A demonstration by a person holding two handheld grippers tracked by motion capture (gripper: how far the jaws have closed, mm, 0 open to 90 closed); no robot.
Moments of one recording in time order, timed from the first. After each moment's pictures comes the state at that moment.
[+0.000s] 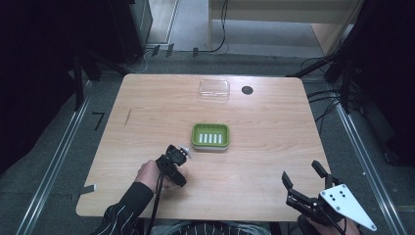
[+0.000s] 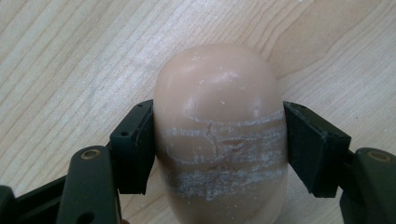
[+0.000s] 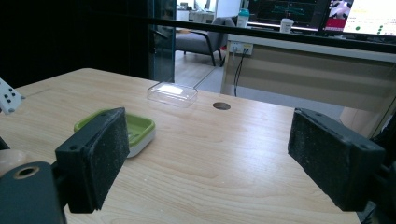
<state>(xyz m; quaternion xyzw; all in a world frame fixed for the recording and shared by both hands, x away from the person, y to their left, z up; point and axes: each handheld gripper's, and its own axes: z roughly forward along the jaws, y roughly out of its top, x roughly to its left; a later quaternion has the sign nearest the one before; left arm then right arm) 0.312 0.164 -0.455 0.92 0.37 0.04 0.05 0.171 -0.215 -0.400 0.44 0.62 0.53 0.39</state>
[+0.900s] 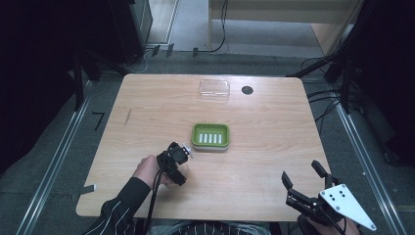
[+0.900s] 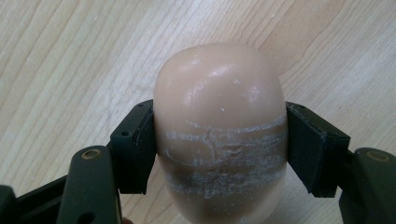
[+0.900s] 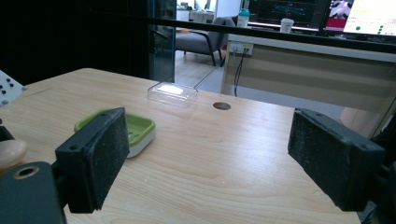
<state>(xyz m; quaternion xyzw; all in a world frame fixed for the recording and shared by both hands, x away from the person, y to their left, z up) 0.315 0.158 -0.440 0.95 0.31 0.06 0.06 0.171 -0.214 -0.400 0.44 0.62 0.53 0.39</state>
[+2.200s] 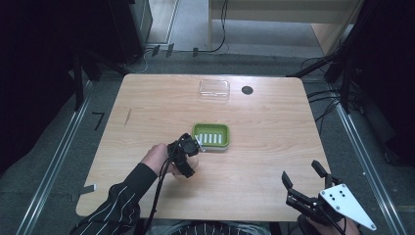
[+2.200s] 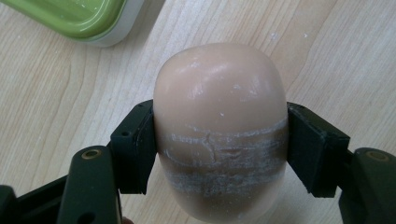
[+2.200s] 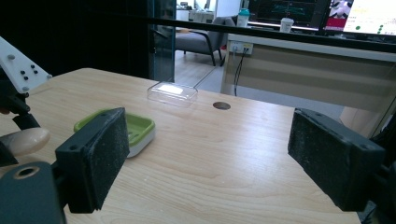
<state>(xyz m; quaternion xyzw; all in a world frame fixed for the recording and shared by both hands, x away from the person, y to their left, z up) 0.336 0.132 -0.422 0.97 0.23 0.05 0.06 0.172 -0.215 -0.400 0.44 0.62 0.53 0.39</state>
